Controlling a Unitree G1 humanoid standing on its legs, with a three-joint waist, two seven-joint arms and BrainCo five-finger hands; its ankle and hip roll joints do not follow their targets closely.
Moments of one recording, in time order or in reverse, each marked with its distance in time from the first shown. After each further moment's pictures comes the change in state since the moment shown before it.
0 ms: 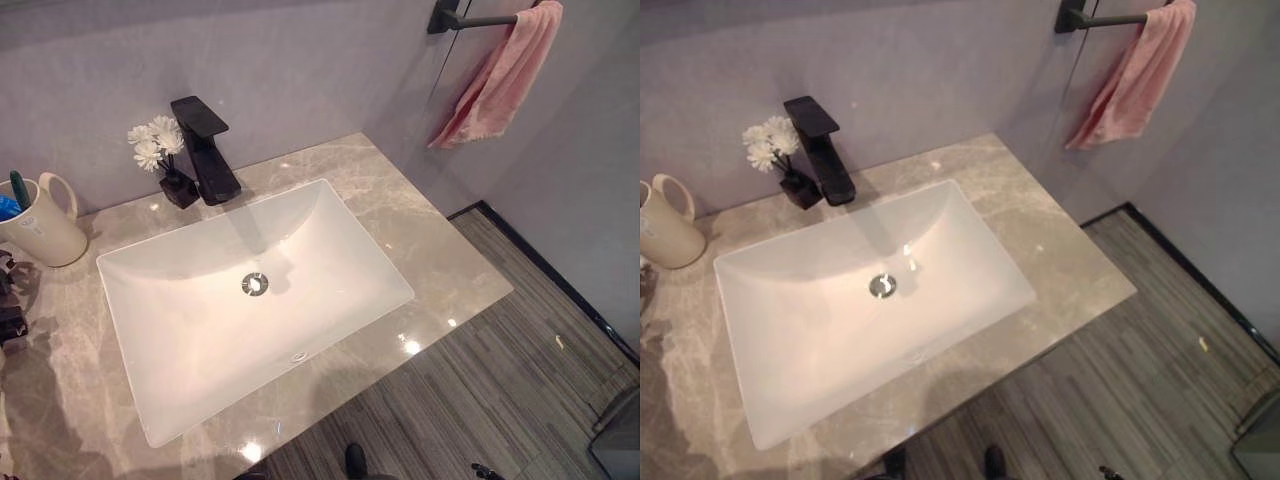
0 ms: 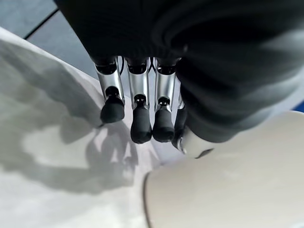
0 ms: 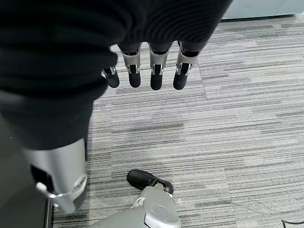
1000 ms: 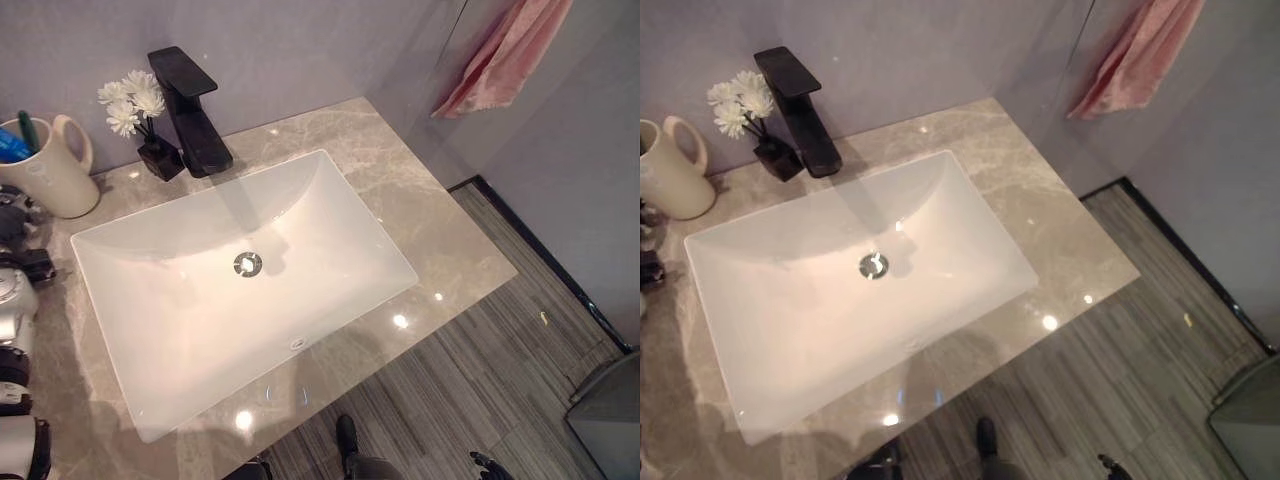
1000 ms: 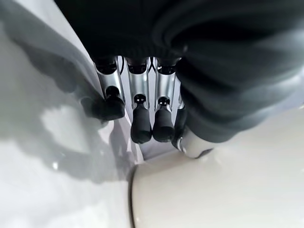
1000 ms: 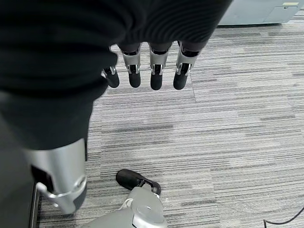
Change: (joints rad) left arm -0.334 -0.056 -0.138 -0.009 0.028 -0.069 0.092; right arm -0.010 -0.021 0.023 -0.047 0.030 -0.028 0.002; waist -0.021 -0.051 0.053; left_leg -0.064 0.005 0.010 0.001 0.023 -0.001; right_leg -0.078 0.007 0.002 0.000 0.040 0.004
